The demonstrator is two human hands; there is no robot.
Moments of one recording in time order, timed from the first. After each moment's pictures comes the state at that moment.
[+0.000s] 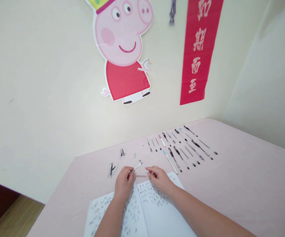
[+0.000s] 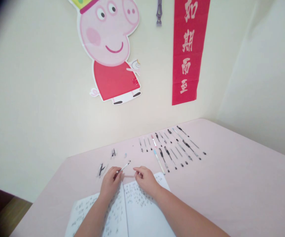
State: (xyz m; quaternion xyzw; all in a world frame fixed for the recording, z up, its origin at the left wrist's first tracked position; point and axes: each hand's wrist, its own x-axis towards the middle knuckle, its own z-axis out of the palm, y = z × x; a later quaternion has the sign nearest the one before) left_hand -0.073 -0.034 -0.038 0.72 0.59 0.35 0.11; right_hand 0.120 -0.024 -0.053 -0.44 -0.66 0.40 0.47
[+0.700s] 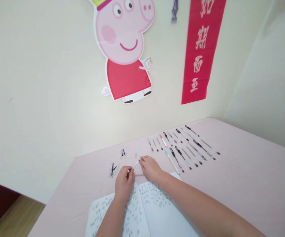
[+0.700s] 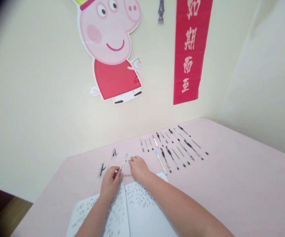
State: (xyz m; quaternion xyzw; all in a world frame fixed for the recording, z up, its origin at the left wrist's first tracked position) left_hand -0.075 -0.030 -0.040 0.68 0.62 0.37 0.09; right_hand 0.085 0.025 -0.040 -0.44 -0.87 0.05 0.23
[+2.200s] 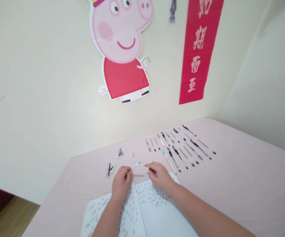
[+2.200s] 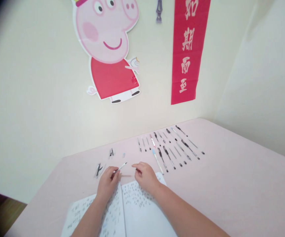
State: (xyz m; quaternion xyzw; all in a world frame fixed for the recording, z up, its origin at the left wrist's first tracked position) left_hand -0.073 -0.033 -0.036 0.71 0.60 0.35 0.09; right_hand 0.129 -0.016 -0.041 -0.43 -0.75 0.26 0.43
